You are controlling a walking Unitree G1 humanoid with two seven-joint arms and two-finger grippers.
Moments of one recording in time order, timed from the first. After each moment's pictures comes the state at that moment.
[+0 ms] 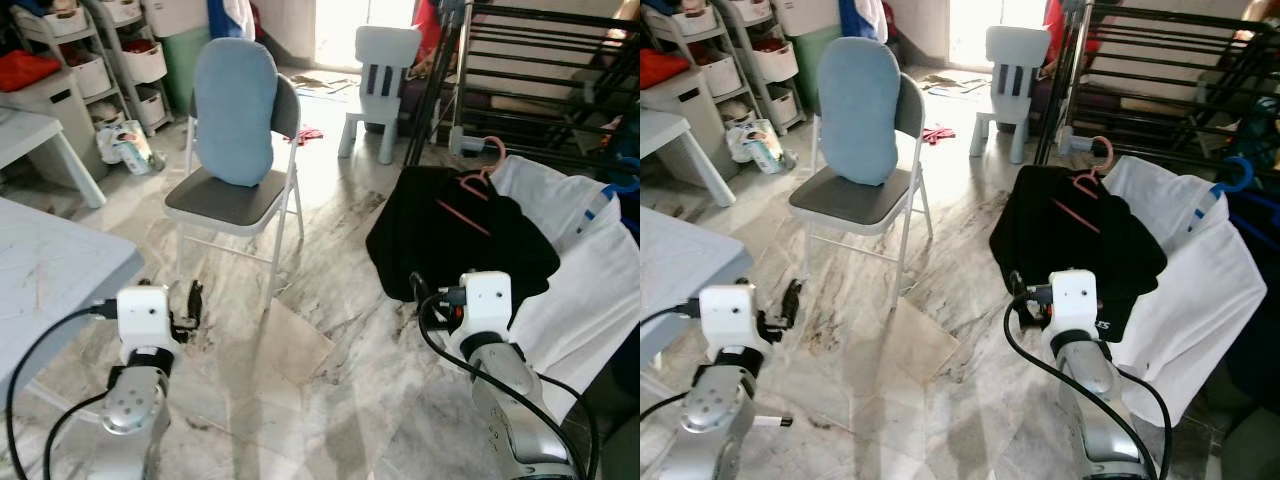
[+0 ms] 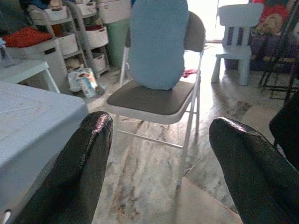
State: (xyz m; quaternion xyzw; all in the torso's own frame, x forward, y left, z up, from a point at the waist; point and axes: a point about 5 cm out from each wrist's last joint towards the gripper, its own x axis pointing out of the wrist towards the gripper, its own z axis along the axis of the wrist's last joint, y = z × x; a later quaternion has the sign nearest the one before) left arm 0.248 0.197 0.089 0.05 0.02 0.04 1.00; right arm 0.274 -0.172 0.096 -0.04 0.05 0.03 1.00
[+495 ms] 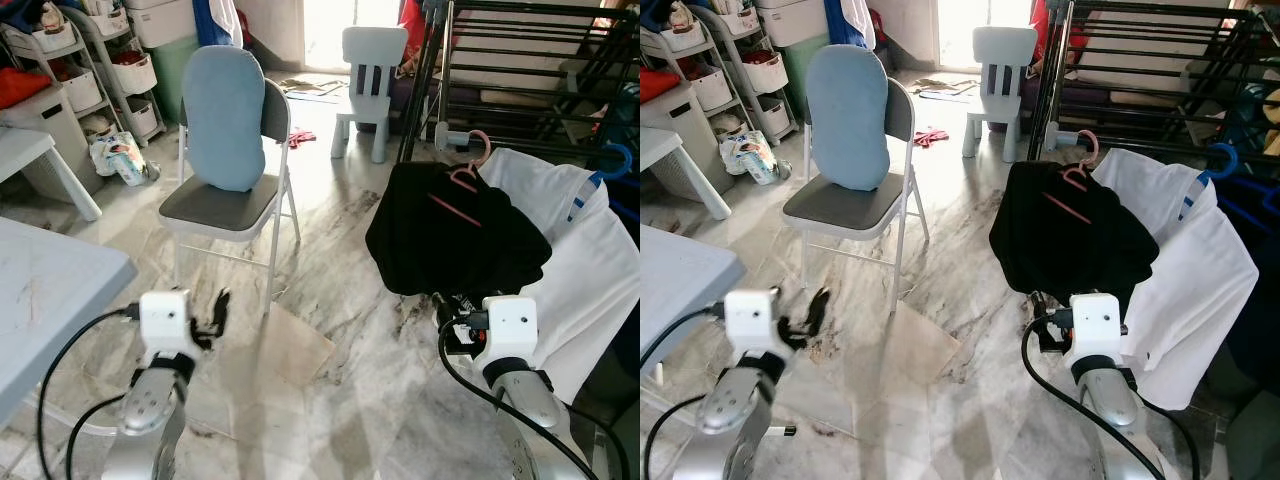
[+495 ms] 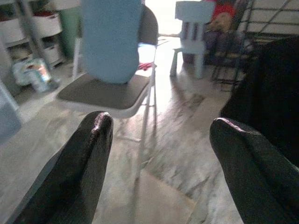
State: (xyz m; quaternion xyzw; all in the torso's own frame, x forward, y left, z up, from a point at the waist) left arm 0.251 0.178 0.084 -0.01 0.05 -0.03 1.00; right arm 0.250 -0.191 0.087 -0.06 0.07 0.00 1.00
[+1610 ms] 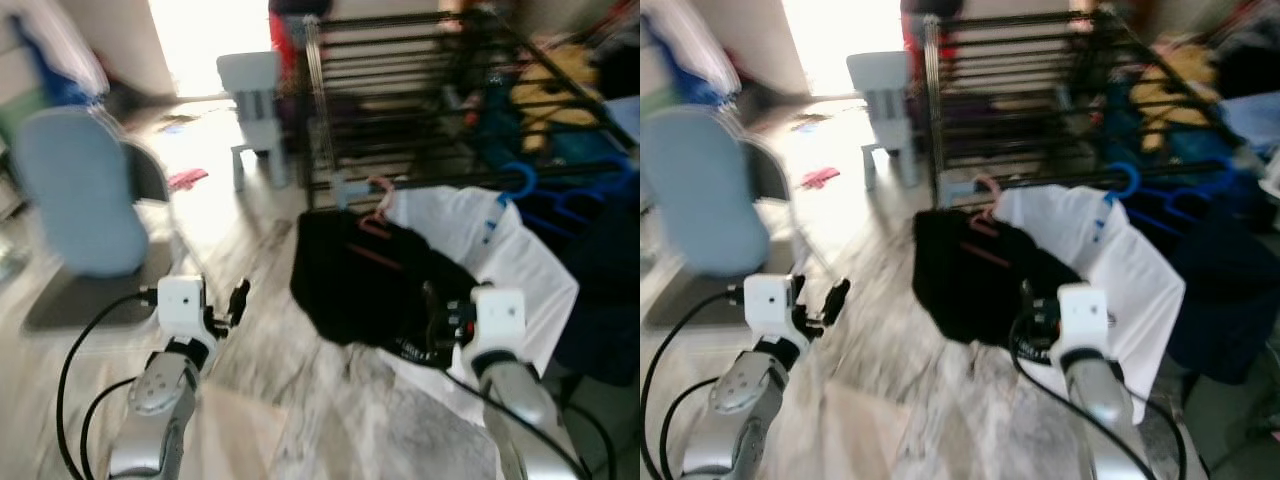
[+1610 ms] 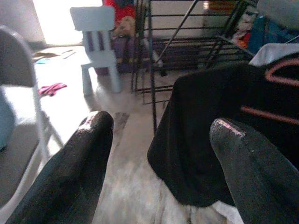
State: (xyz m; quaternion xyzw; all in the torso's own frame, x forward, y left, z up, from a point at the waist) left arm 0.265 0.163 0.085 -0.04 0.05 -0.08 1.00; right arm 0.251 -0.184 0.088 -0.07 0.06 0.00 1.00
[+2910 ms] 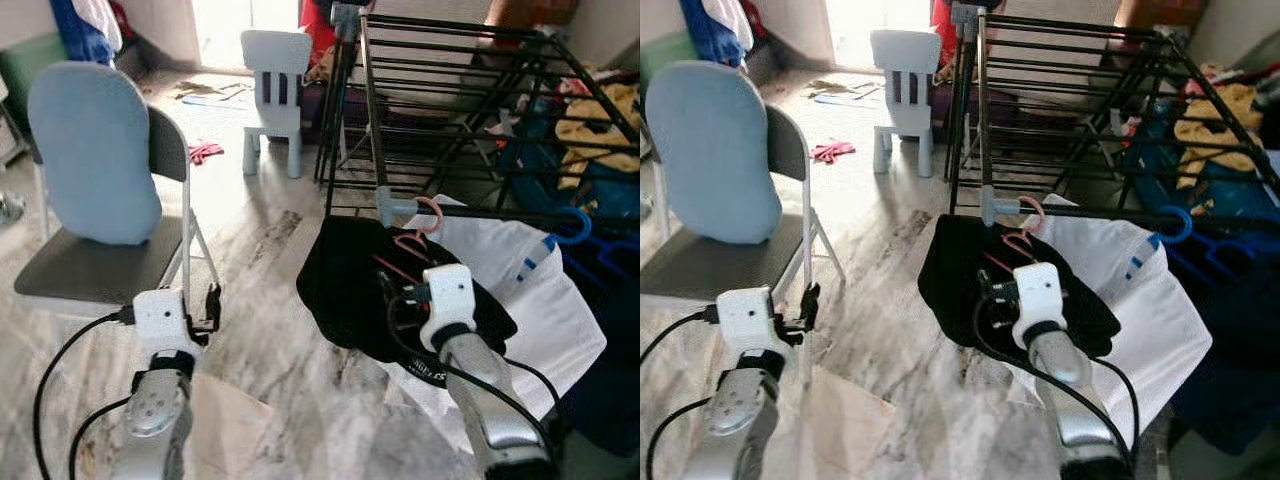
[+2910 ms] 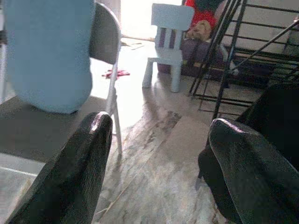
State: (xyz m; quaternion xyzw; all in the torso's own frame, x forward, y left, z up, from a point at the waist) left arm 0.245 0.178 0.084 -0.02 0.04 0.05 1.00; right arm 0.292 -0.140 0.093 -0.05 0.04 0.10 0.99
